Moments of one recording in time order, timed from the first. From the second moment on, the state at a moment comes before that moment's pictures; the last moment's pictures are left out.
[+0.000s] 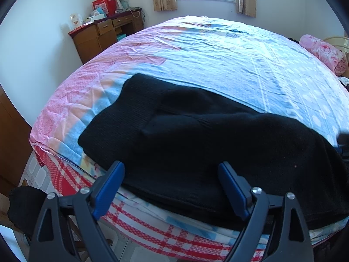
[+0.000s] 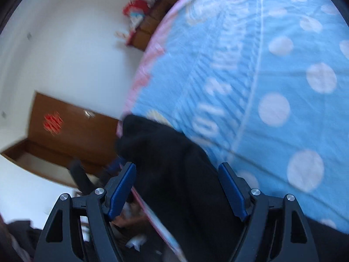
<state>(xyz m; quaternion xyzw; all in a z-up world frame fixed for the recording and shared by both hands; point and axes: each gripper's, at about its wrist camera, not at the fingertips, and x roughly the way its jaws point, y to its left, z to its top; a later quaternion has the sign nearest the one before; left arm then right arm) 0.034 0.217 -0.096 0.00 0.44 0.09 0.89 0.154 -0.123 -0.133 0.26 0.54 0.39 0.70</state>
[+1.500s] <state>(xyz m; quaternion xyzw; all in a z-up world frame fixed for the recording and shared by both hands) 0.036 0.213 -0.097 0.00 0.44 0.09 0.89 0.177 -0.074 -0.118 0.25 0.52 0.45 0.68</state>
